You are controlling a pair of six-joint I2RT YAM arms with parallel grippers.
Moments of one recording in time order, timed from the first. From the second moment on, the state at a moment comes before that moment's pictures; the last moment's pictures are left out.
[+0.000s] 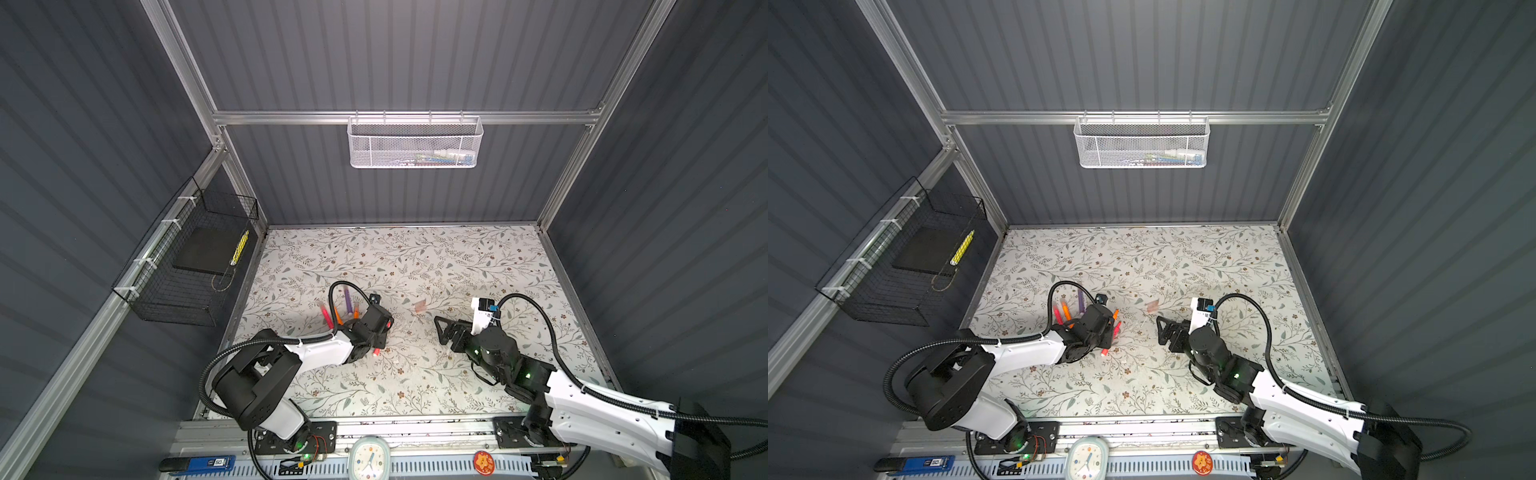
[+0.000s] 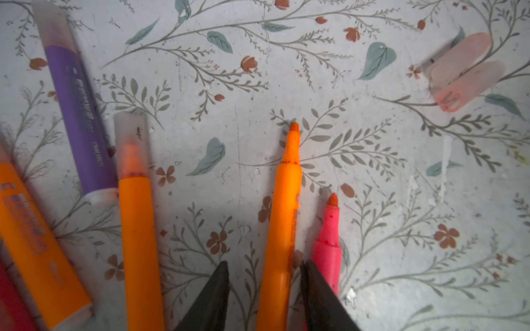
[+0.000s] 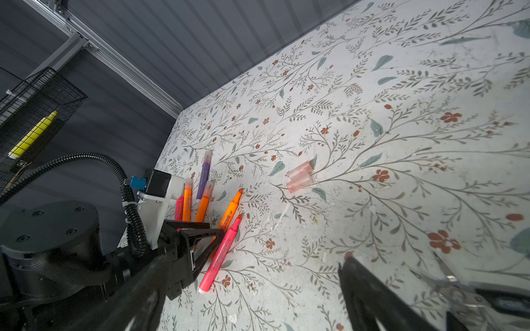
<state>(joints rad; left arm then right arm) -0.79 1.54 0.66 -0.08 -0.29 -0.43 0.92 0.88 0.35 0.16 0.36 0.82</state>
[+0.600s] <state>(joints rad) -0.78 1.61 0.69 -0.04 -0.28 -0.44 0.92 0.87 0.35 0.15 0.36 0.82</state>
